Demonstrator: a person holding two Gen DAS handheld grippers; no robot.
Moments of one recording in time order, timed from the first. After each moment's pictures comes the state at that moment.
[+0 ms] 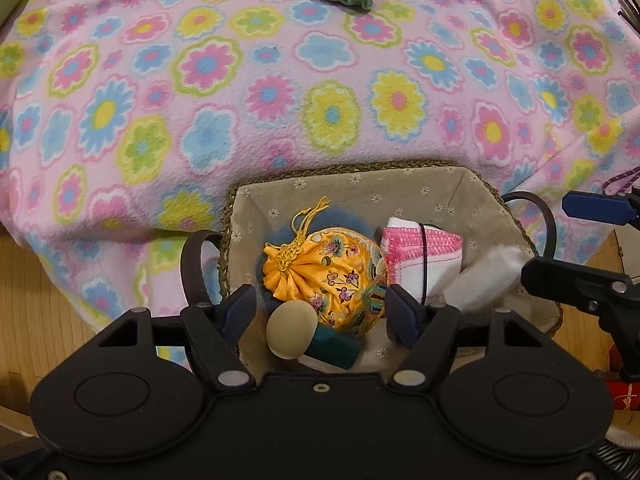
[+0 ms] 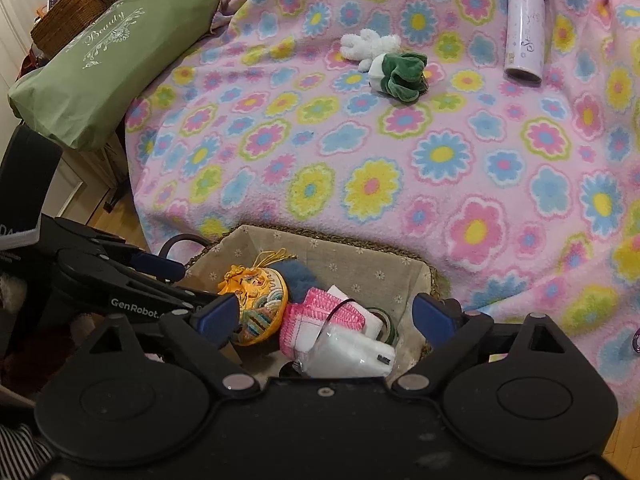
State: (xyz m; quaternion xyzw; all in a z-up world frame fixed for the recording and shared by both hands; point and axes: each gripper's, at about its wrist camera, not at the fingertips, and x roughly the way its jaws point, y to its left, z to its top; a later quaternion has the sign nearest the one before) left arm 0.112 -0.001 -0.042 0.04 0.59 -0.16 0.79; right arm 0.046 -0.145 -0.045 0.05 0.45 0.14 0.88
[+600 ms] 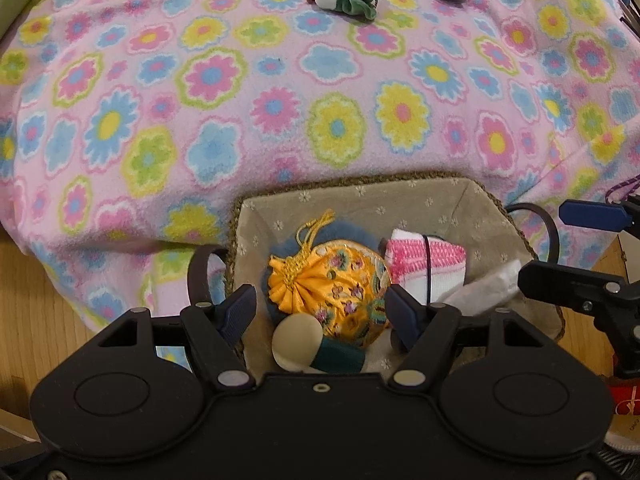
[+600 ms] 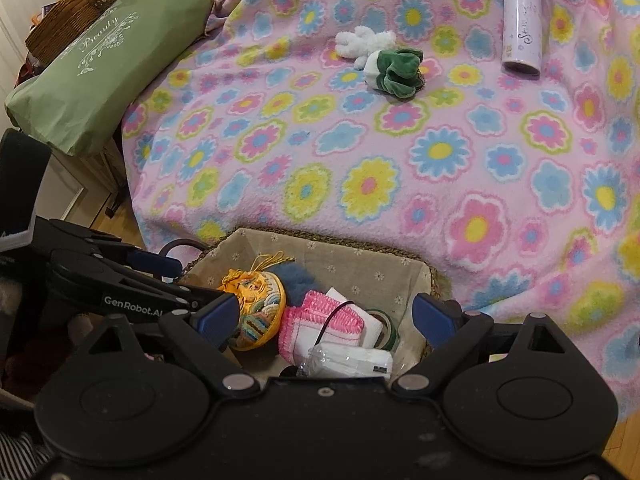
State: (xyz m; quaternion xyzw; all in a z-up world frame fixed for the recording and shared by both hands) left arm 0.117 -0.001 -0.039 0.04 0.58 -0.16 0.80; right arm 0.051 -0.147 -0.049 0.06 0.45 0.13 0.88
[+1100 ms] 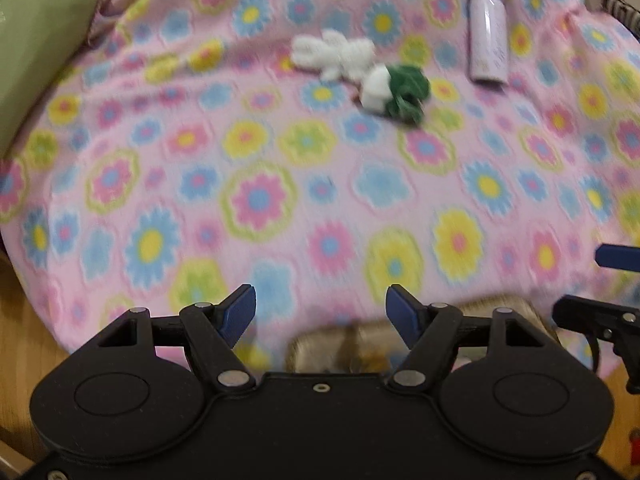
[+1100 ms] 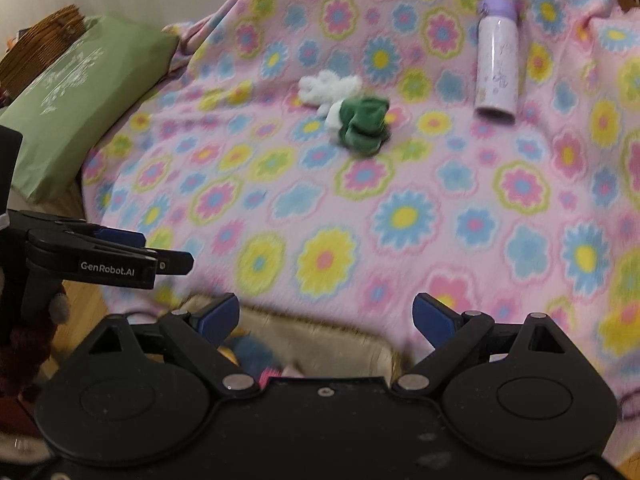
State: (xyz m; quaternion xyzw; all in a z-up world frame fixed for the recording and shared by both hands) left arm 0.181 0.002 -0.025 0.05 0.48 -0.11 0.87; right arm 0.100 -0.155 -0.044 0.05 0.40 0.08 0.91
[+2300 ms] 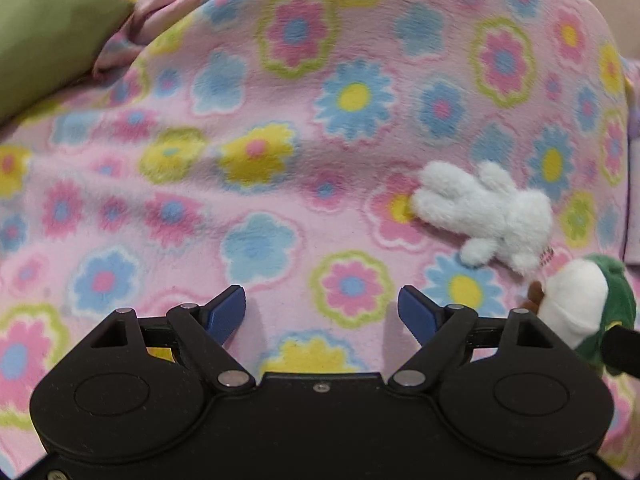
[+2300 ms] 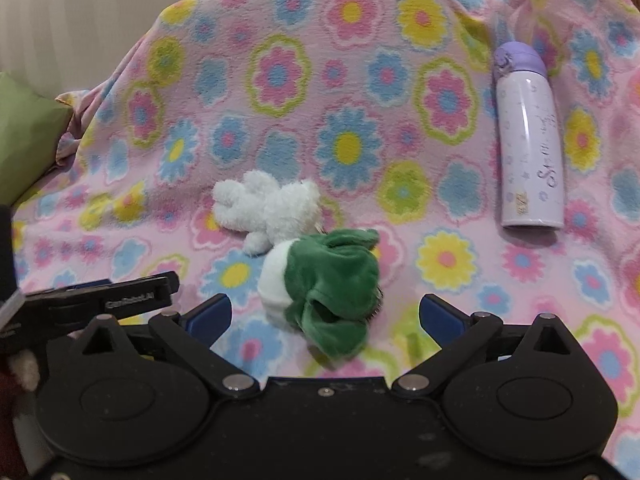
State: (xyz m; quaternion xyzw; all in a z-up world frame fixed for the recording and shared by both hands) left arm 0.364 0.030 -0.104 -0.05 0.33 -0.02 0.94; right arm 0.308 -0.118 -0.089 0.05 0.29 -0.03 0.96
